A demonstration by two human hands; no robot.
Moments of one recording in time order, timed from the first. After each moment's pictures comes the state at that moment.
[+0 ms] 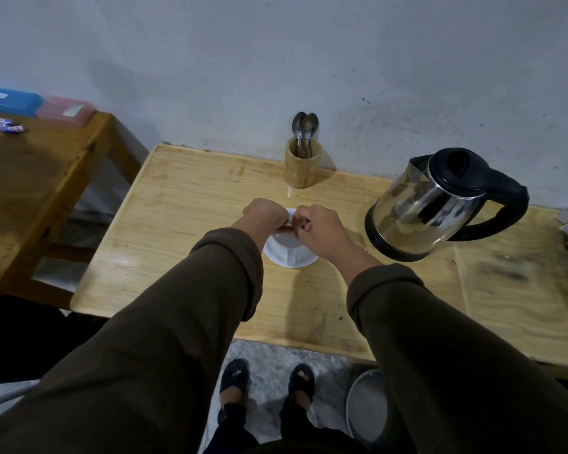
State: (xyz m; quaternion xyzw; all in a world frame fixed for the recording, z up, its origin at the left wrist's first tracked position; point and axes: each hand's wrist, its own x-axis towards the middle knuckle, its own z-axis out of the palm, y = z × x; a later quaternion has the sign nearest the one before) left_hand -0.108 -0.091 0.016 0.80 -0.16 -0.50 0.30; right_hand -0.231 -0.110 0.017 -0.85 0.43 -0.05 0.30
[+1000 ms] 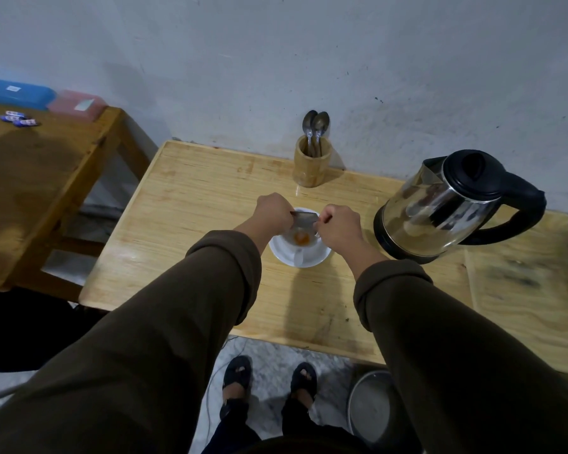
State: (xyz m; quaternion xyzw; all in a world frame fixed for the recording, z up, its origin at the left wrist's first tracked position) left_hand -0.102 -0.079 0.019 0.83 -0.46 -0.30 0.08; right_hand -0.230 -0.121 0.011 -0.72 0.59 -0.07 0.37
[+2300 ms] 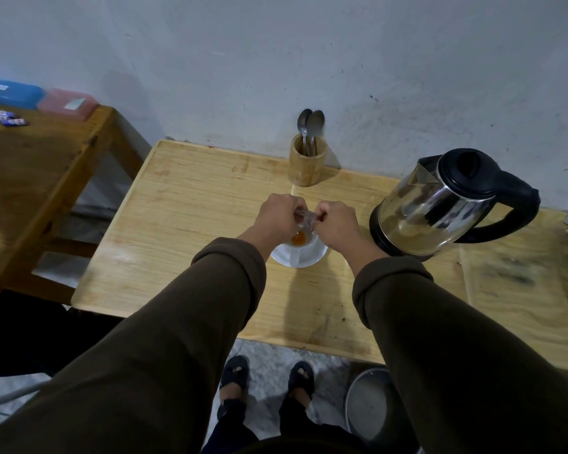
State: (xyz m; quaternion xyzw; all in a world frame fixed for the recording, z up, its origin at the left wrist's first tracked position) left_hand -0.116 -0.079 0.014 0.79 -0.55 -0.24 0.13; right_hand -0.230 -0.127 0.015 -0.77 0.54 -0.06 0.34
